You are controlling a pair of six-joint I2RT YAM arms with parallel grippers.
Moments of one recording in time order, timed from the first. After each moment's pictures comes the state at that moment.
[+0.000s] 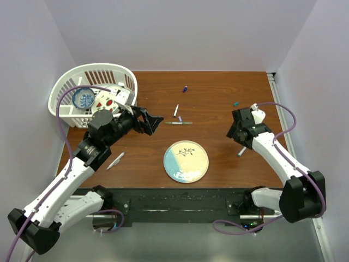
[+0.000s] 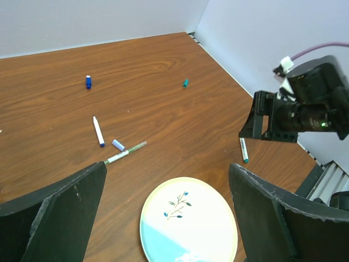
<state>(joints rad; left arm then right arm) -0.54 0.87 0.88 -0.09 0.17 -0.32 0.28 1.23 0.87 -0.71 0.45 0.75</state>
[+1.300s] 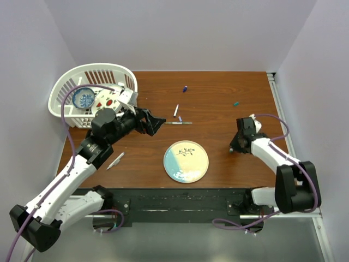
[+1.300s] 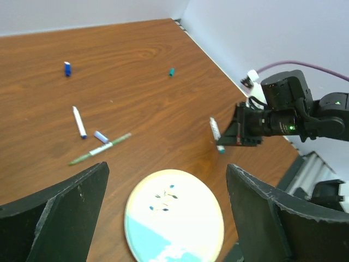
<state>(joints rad) -0.54 0.90 0.88 -0.09 0.22 -0.36 0.16 1.31 0.65 -0.40 0.20 0.71</state>
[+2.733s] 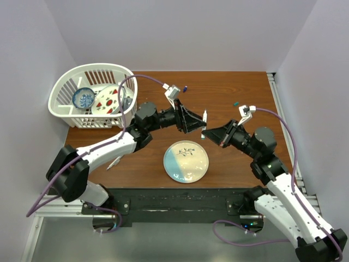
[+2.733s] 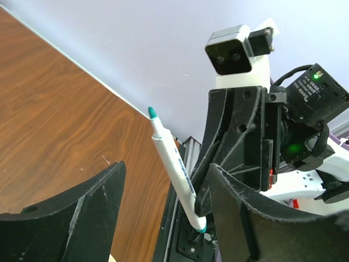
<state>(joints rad) -0.74 1.46 0.96 0.62 0.55 -0.72 0.42 0.67 0.61 0.00 -0.43 0.88</state>
